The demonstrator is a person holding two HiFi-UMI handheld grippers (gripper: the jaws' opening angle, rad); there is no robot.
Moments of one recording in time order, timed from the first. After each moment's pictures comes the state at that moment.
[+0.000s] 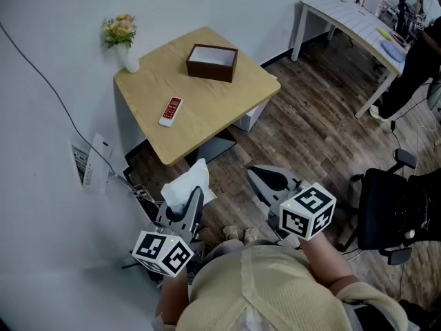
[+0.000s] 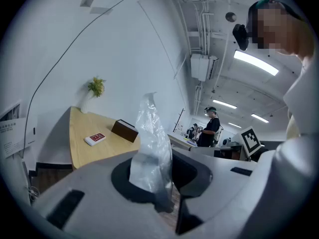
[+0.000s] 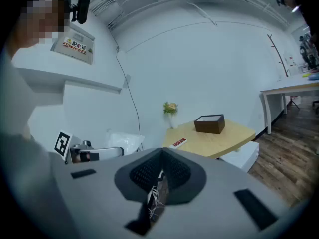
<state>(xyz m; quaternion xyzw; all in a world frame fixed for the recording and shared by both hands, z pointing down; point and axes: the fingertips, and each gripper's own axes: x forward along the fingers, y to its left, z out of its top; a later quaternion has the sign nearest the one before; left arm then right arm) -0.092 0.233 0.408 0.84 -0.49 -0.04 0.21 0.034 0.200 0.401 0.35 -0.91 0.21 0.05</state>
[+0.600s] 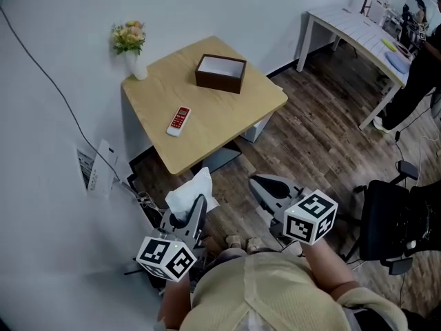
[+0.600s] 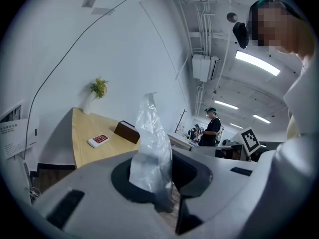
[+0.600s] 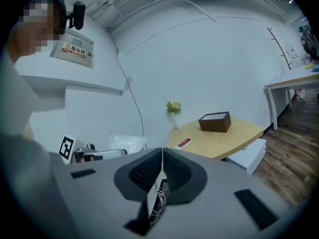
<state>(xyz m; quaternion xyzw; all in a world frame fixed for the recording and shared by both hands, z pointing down) -0.104 0.226 0.410 0.84 -0.50 -0.04 0.21 0.022 0.193 0.402 0.33 -0.92 0.23 0.03</state>
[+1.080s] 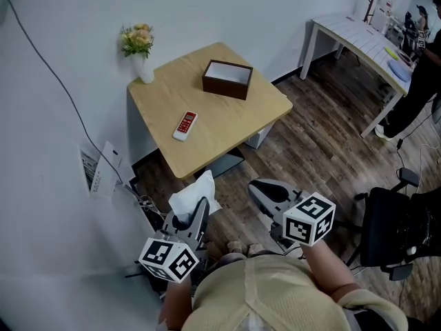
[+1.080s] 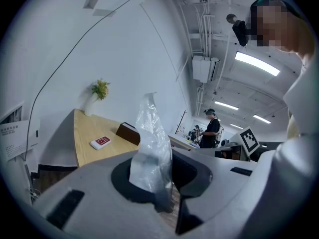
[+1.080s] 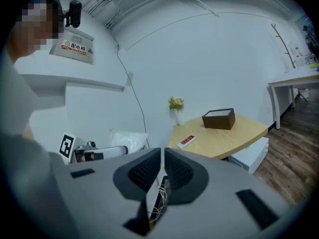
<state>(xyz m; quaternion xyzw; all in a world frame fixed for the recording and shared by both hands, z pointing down) -0.118 0.222 0.410 0.84 -0.50 -0.05 0.21 0.001 0.191 0.407 0.31 -0.92 0.23 0.05</state>
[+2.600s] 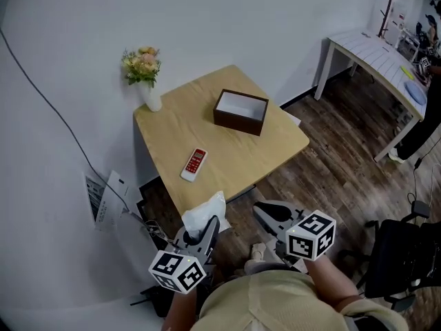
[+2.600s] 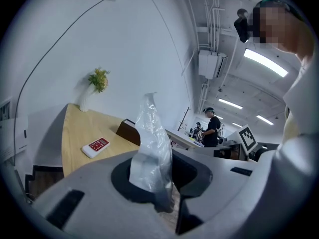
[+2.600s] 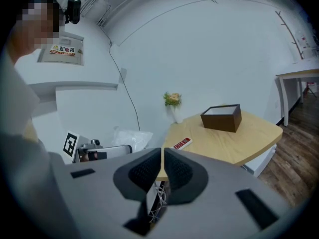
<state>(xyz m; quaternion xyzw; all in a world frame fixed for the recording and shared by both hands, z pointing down) -0.121 0.117 0.431 0.83 -0.50 -0.03 0.23 -0.015 0.087 0.428 0.28 -0.92 0.26 0.07</state>
